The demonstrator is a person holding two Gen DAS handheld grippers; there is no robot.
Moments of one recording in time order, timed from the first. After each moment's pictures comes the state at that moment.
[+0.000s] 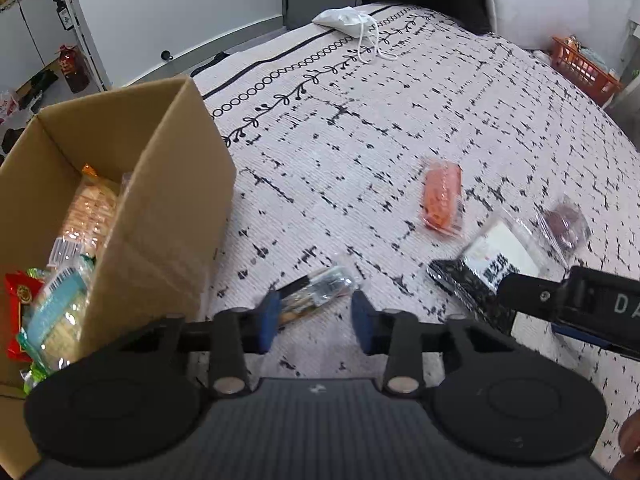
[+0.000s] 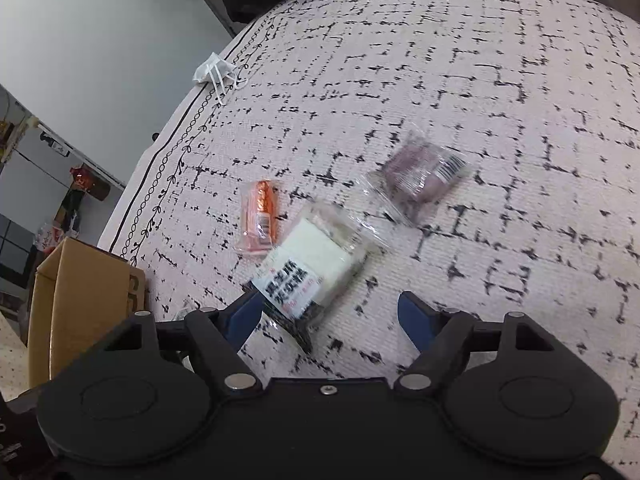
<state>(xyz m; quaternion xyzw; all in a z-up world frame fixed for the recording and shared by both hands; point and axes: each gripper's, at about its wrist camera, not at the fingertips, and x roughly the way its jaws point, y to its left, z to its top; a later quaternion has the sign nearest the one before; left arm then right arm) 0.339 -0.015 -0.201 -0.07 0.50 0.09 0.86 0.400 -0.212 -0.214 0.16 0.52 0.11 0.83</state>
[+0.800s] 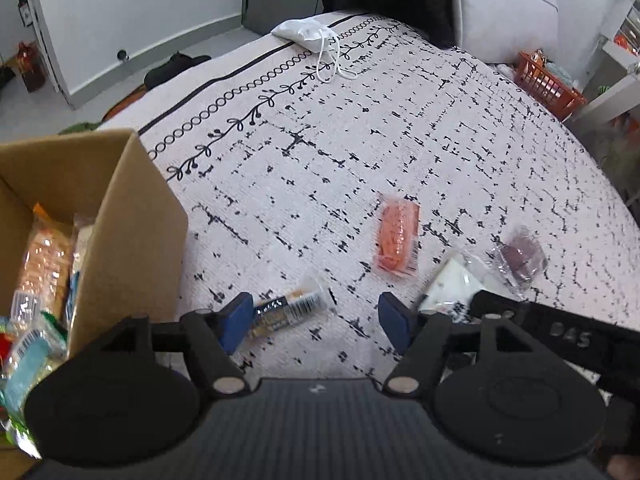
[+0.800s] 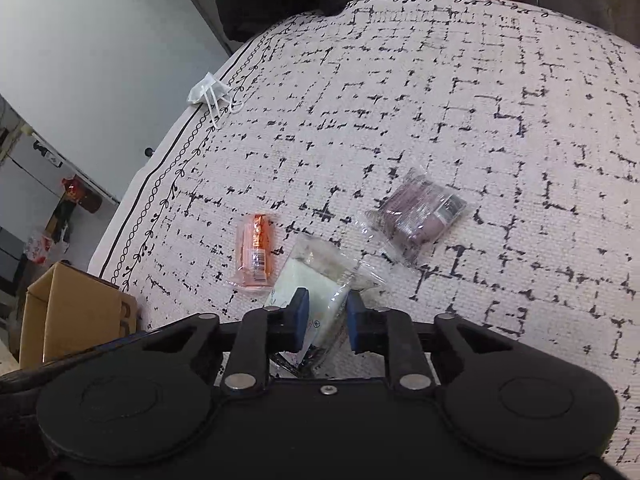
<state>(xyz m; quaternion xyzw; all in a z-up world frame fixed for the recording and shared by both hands) 0.366 -0.012 -0.190 -0.10 0.50 0.02 0.86 0.410 -0.215 -0.206 0.15 0.49 0.09 0.85</state>
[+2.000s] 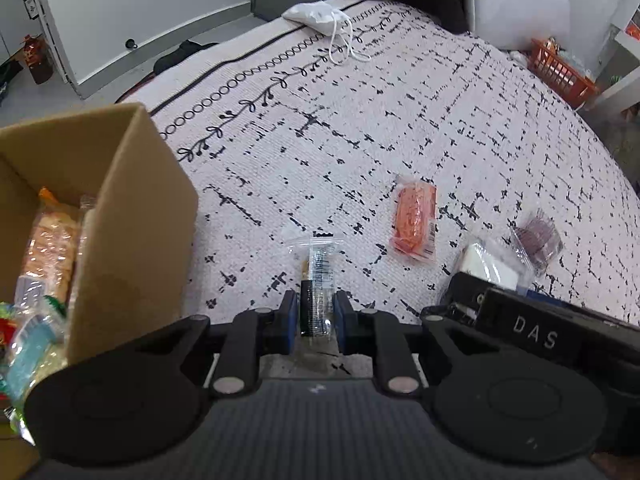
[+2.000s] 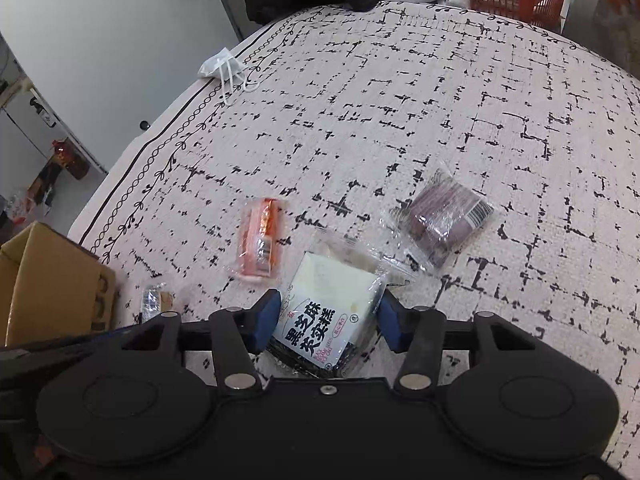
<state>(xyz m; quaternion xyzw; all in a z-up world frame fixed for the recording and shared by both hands) 0.361 -0.008 -0.195 -0.10 0.52 0.04 0.85 0.409 -0.183 -0.213 0.08 0.49 0.10 0.86</state>
